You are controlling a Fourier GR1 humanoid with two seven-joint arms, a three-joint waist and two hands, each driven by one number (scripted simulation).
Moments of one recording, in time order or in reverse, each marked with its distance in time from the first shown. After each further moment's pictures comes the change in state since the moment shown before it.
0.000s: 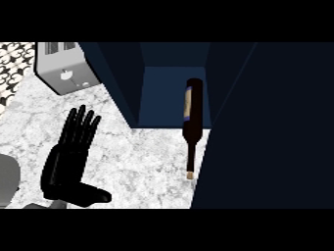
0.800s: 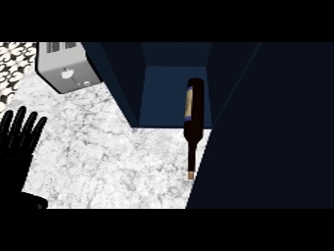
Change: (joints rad) left arm 0.103 0.194 0.210 -0.036 0.128 -0.178 0.023; right arm -0.085 0.008 0.048 0.002 0.002 0.058 0.074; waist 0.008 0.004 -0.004
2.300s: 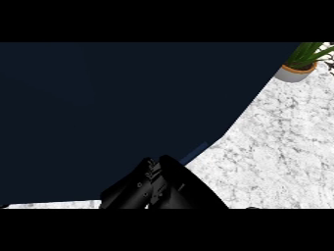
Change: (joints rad) left arm -0.025 0.090 0.120 0.090 0.080 -0.156 0.051; right arm -0.913 0.735 -0.074 0.452 -0.103 -0.078 0.553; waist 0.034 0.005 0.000
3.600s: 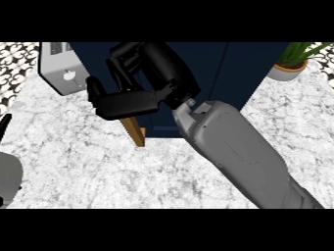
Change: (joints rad) left arm 0.007 -0.061 0.110 0.022 -0.053 -0.058 0.041; right arm -0.294 0.082 -0.302 0.716 -0.238 0.138 -0.345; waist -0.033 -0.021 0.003
